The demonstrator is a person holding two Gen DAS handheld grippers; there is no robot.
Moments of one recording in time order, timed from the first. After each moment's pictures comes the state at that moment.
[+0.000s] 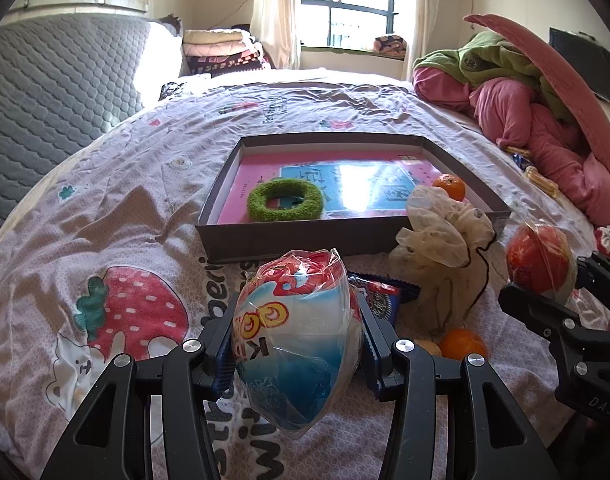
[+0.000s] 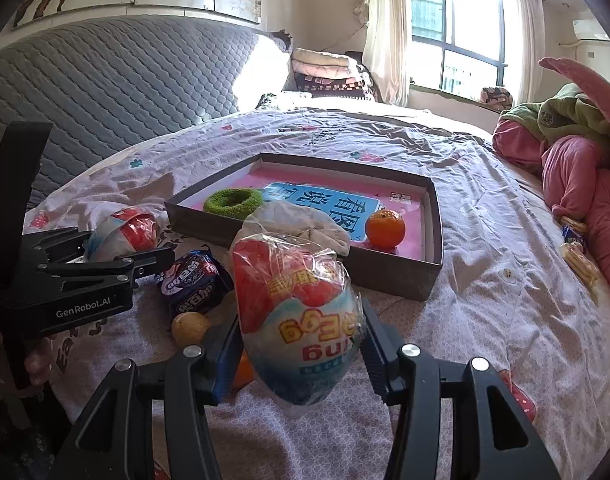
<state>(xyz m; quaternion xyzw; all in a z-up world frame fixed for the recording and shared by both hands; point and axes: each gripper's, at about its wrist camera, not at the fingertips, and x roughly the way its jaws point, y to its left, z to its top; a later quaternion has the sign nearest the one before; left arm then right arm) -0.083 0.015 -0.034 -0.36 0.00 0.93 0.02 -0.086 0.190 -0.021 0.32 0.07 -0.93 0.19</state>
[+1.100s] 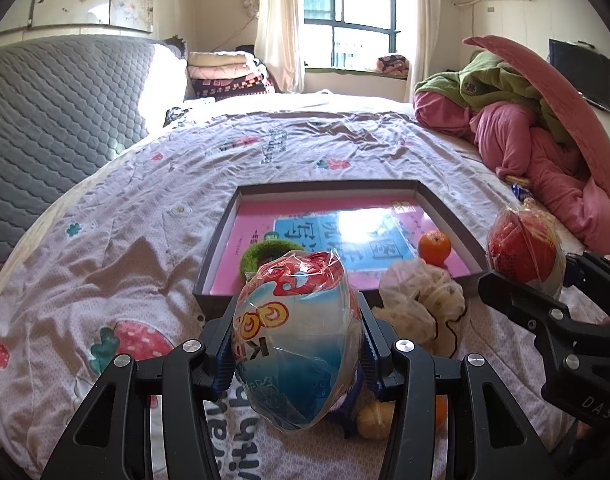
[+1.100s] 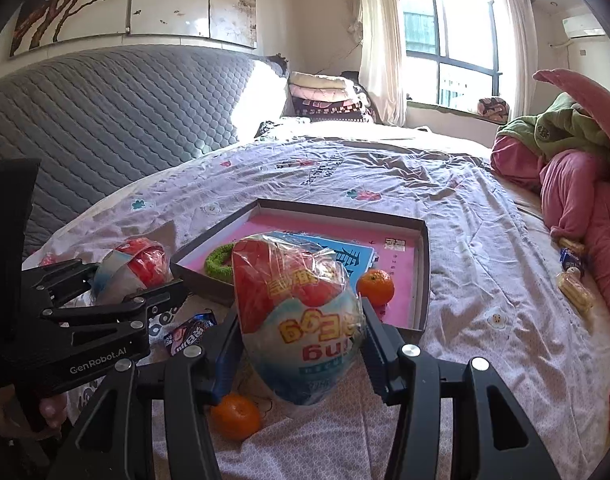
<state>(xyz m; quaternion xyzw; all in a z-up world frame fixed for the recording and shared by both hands) -0.099 0.032 0.017 -0.32 0.00 0.95 0.01 -0.107 0.197 0.023 0.28 0.04 -0.94 0.20</state>
